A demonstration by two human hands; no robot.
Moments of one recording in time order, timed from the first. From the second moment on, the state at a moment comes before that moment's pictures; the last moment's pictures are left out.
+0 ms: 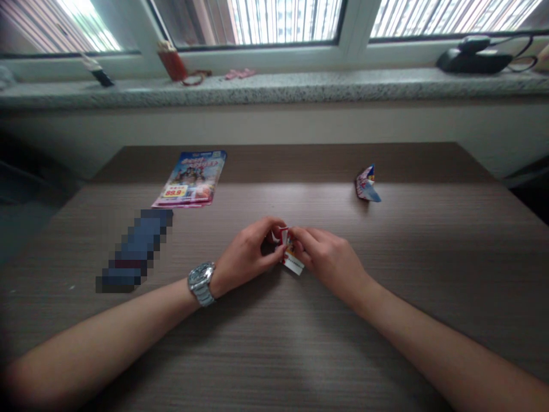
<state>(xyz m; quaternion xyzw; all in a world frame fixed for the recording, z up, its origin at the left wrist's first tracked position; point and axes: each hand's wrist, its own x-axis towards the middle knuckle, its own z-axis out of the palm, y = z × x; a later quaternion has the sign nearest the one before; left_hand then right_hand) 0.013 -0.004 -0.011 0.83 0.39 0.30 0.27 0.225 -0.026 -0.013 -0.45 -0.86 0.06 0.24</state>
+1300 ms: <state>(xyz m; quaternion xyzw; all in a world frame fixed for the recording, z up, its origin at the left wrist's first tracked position) 0.006 0.000 -0.009 0.80 0.39 0.32 0.33 0.234 -0.024 -0.017 -0.35 -0.91 0.03 0.22</state>
